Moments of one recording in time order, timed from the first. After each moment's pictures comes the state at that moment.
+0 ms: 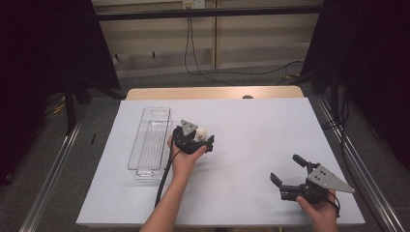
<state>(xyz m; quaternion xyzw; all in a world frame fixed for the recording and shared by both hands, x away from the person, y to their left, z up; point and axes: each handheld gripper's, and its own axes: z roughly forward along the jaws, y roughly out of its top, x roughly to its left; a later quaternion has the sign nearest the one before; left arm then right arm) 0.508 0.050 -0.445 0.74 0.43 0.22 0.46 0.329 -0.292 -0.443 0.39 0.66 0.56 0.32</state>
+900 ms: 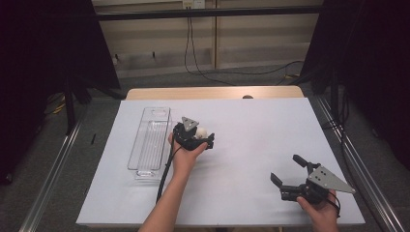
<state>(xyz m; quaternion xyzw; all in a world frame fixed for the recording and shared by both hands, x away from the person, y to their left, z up) 0.517 0.046 -0.439 0.75 0.44 0.22 0.45 0.328 -0.293 -0.442 0.39 0.66 0.56 0.32</state>
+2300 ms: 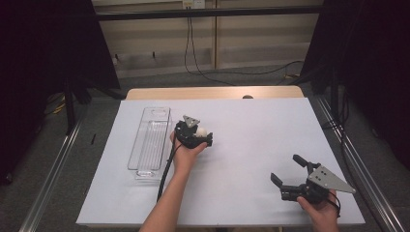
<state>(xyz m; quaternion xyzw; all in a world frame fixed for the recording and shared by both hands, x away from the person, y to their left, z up) 0.531 0.044 -0.449 0.77 0.45 0.21 0.40 0.328 -0.293 -0.442 0.39 0.66 0.56 0.32</state>
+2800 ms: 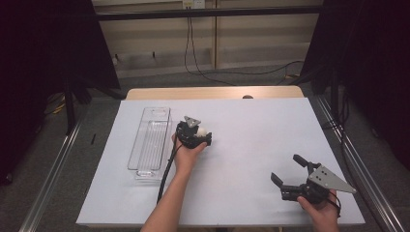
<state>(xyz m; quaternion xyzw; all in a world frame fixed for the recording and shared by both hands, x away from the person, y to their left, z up) 0.536 0.042 -0.455 0.77 0.45 0.20 0.40 0.329 -0.294 -0.442 0.39 0.65 0.56 0.32</state>
